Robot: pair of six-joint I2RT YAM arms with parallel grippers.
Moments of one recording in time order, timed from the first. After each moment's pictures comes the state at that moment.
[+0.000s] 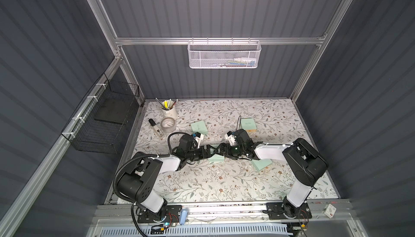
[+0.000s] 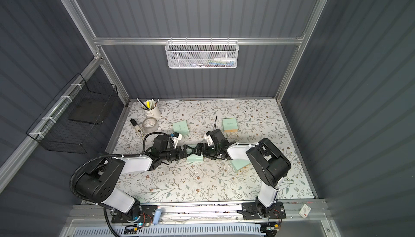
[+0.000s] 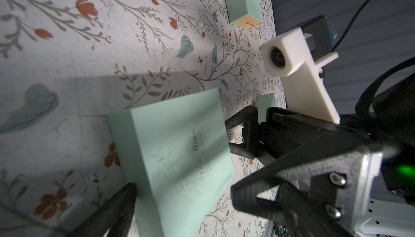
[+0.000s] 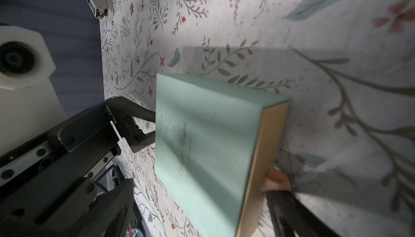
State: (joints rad) left arm -0.50 1.57 0.53 0.41 0.63 -0.72; right arm 0.65 1.77 0.83 0.14 -0.53 0.78
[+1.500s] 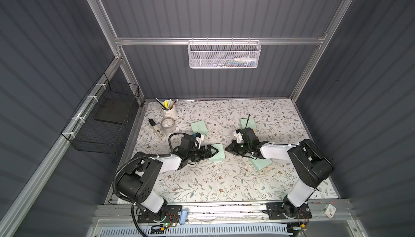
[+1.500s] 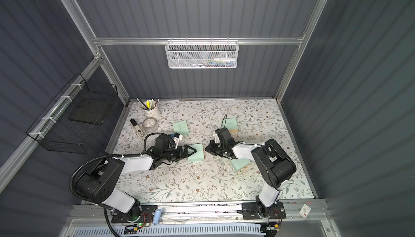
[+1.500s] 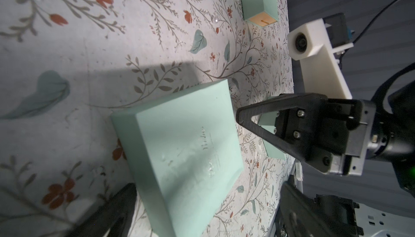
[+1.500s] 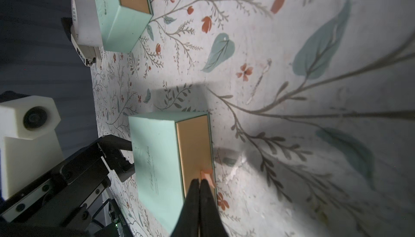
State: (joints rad) left arm -0.51 1.57 0.56 0.32 0.59 -0.73; right arm 0.55 1.74 0.79 0.14 -0.45 0.83
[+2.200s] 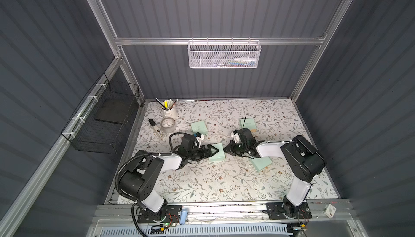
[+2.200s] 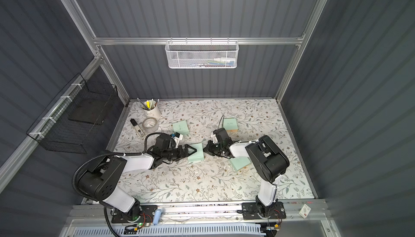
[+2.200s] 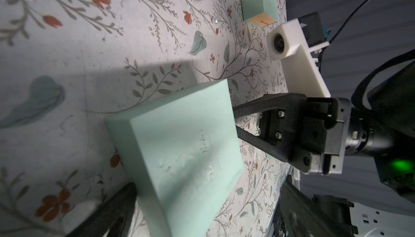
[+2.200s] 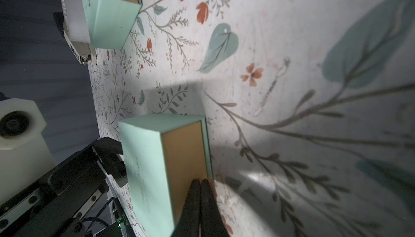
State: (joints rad) left arm -0.51 1.60 0.57 0.35 0.60 -0.75; right arm 0.56 1.82 0.82 0.17 -0.48 0.85
